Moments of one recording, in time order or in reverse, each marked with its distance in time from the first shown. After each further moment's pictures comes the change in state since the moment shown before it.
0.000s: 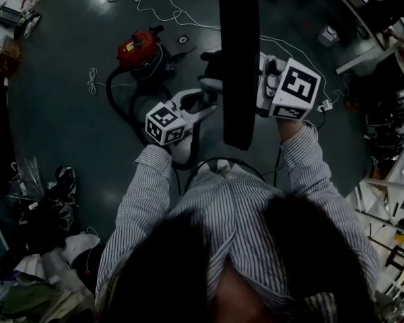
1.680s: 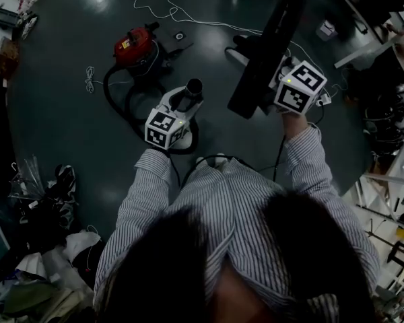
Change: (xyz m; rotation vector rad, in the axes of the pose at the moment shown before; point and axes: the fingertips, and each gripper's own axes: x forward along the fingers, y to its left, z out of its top) left arm -0.016 0.016 -0.020 0.051 0.087 0.300; right arm -0.083 -0.065 -0.037 0.218 -0.015 -0.418
